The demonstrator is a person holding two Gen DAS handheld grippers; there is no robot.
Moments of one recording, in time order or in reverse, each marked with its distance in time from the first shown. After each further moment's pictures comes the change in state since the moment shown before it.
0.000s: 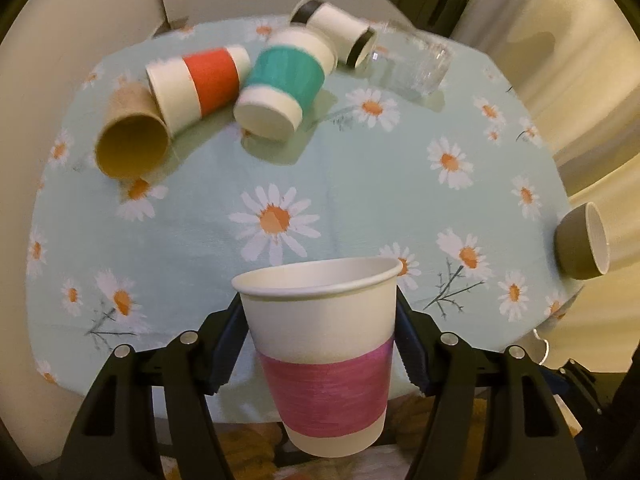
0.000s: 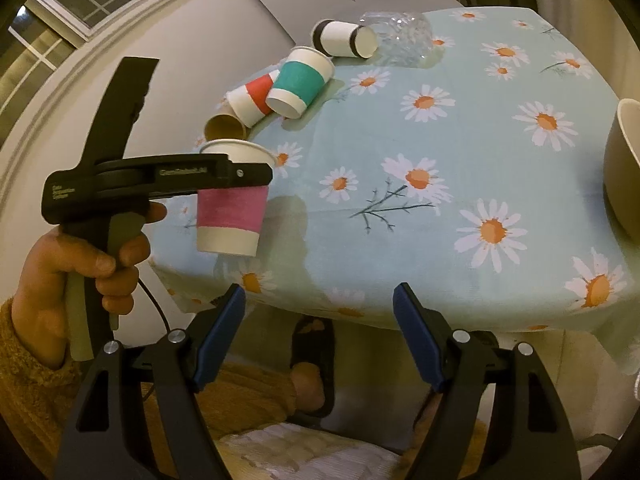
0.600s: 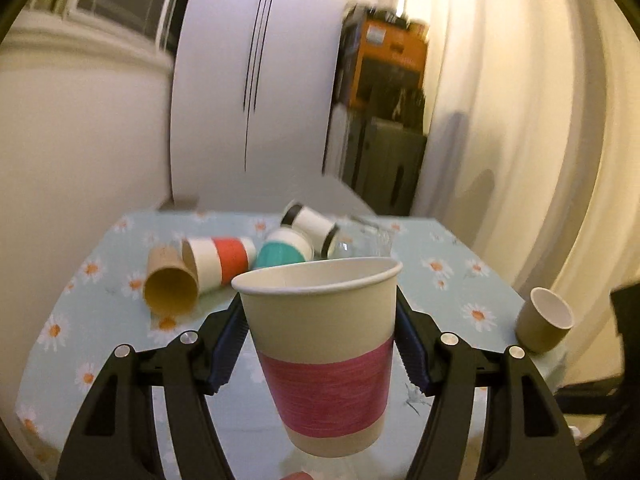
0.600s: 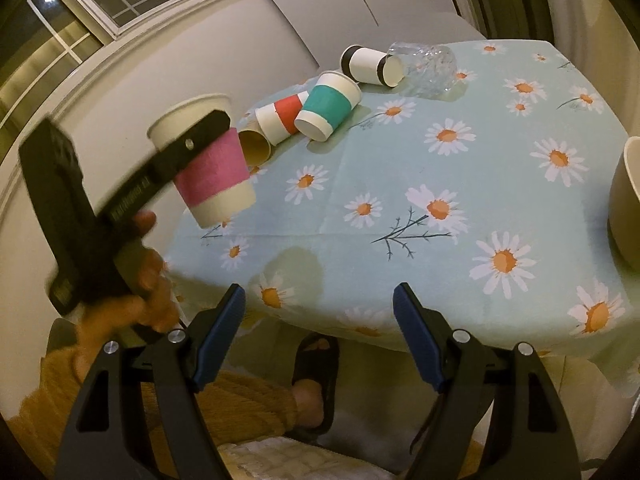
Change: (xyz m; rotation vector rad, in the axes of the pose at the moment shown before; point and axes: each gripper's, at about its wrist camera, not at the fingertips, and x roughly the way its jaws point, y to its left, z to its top) left arm -0.057 -0.010 -0.069 0.074 -0.823 -0.031; right arm -0.006 0.006 0.000 -0.072 -0.069 -0.007
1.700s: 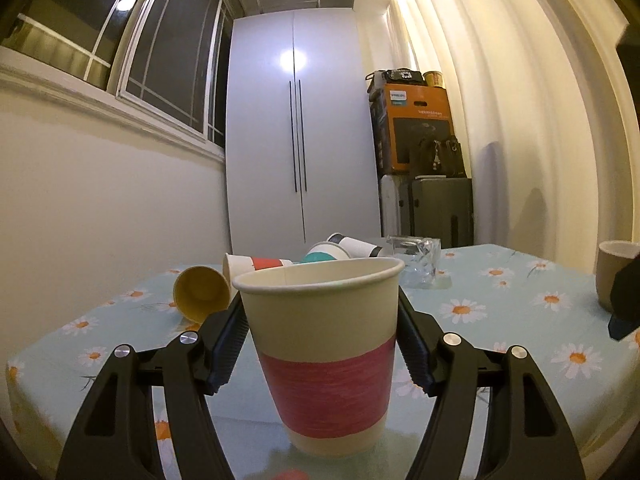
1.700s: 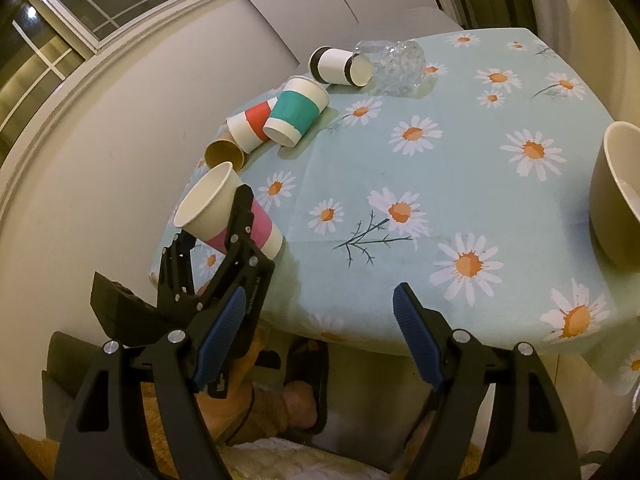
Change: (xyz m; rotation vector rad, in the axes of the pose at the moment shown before) left arm 0.014 -0.038 -0.100 0.120 -0.315 0.274; right arm -0.003 -0.026 0.006 0.051 0.010 -0.019
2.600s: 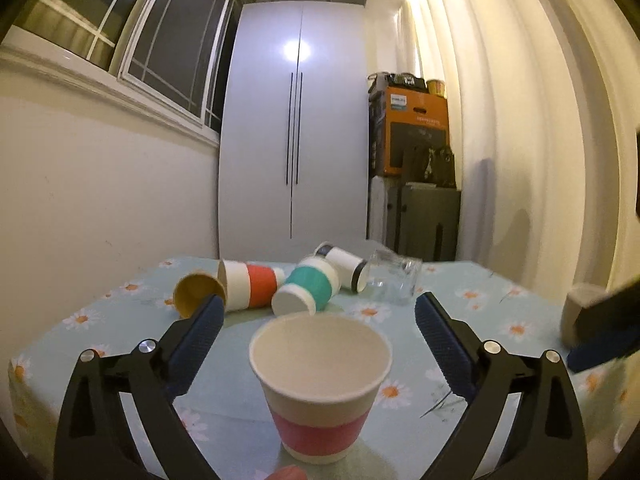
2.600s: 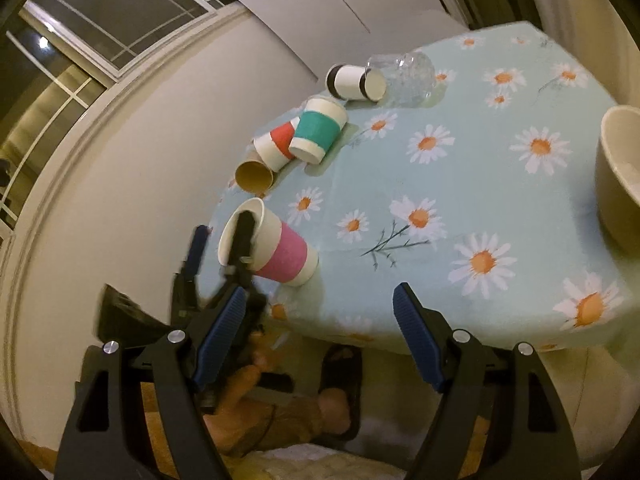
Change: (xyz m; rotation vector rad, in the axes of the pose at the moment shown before) left arm -0.023 0.020 0.044 -0.111 0.041 -0.069; right arm -0.028 0.001 -0.001 0.034 -0.082 0.104
